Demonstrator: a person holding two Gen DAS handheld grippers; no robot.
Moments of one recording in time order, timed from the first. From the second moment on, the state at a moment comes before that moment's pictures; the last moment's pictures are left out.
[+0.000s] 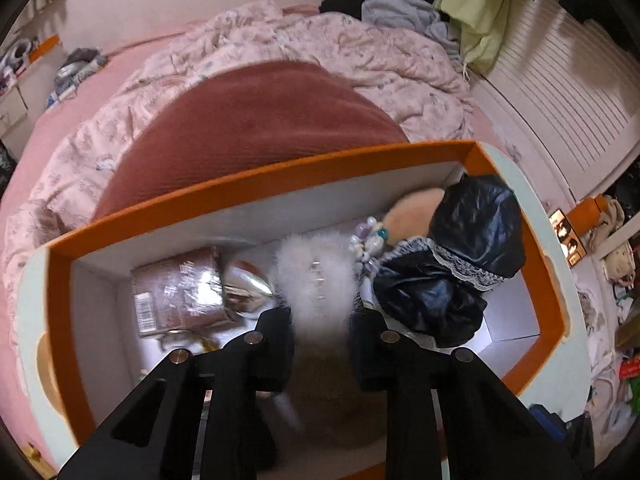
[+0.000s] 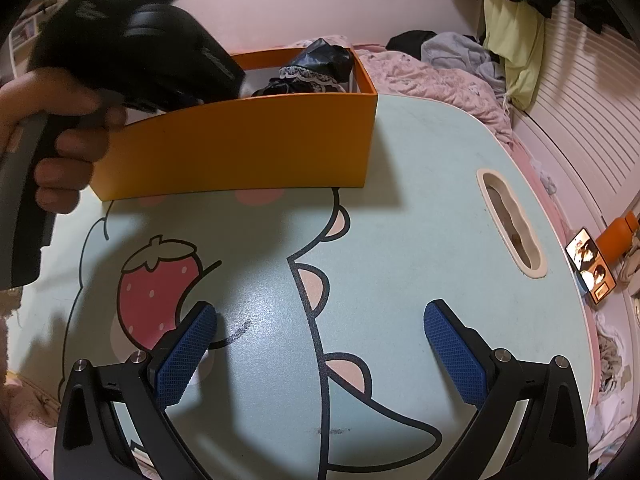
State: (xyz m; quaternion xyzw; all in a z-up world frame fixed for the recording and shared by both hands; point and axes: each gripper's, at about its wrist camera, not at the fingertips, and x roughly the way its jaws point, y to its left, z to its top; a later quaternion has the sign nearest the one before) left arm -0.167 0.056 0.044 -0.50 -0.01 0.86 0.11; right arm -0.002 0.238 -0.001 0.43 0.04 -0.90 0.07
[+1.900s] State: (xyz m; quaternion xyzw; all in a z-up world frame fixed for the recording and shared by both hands) left arm 0.026 -0.014 0.023 -0.36 -0.18 0.91 0.11; right arm -0.085 0.250 0.105 0.41 -0.05 -0.90 0.15
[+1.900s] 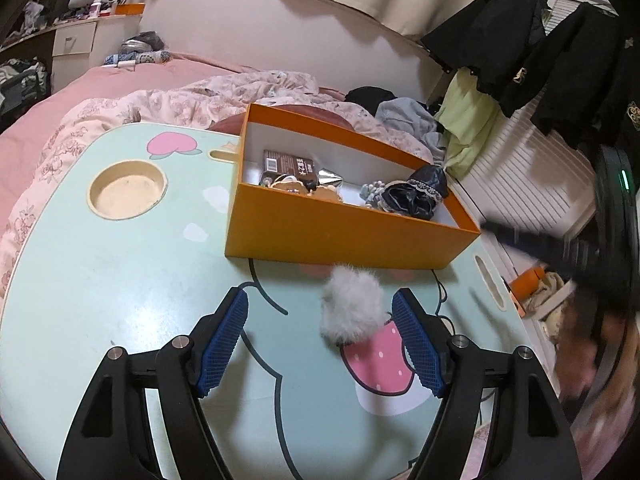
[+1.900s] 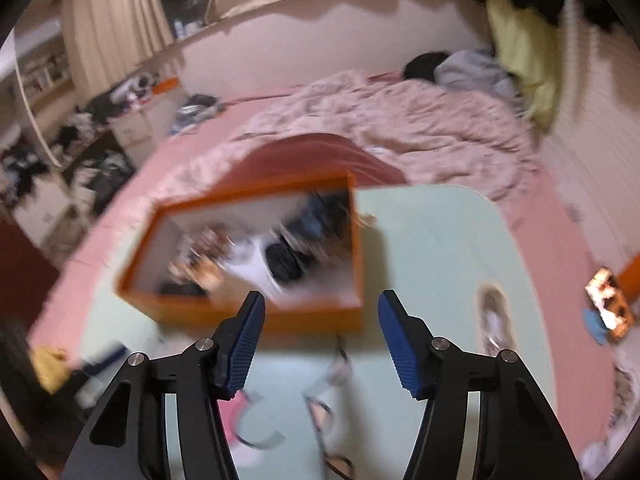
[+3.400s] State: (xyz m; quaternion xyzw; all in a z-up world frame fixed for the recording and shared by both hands) left arm 0.030 -0.016 0.013 -0.37 -0.19 0.90 0.10; right arm 0.010 0.238 0.038 0.36 -0.02 -0.92 0.13
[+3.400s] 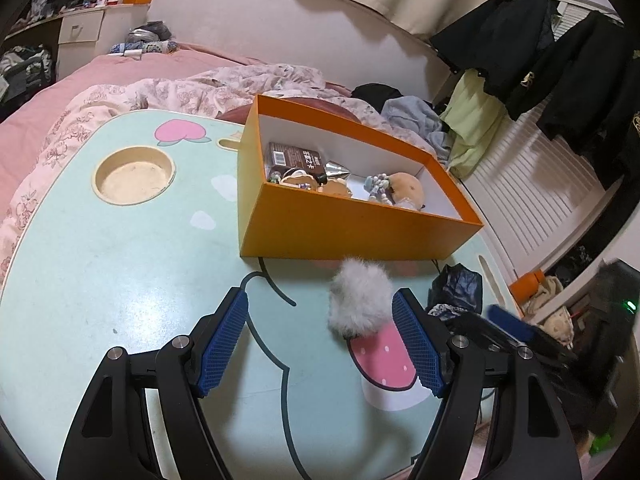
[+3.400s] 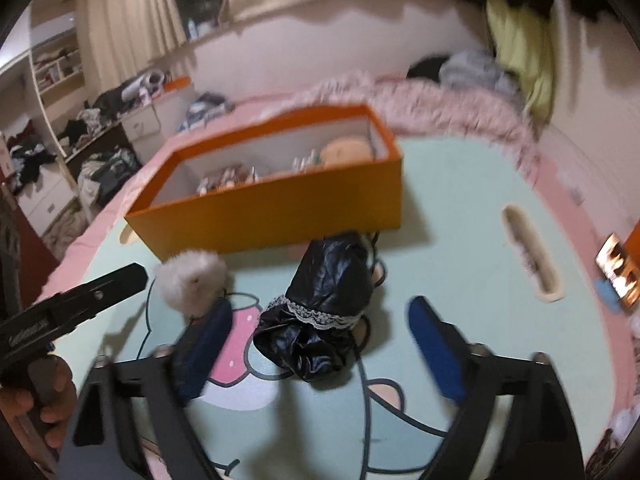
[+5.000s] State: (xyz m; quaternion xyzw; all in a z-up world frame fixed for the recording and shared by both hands) left arm -0.145 0.087 0.020 -0.60 -0.06 0.79 0.12; right arm 0.023 0.244 0.012 0.40 0.01 -0.91 0.12
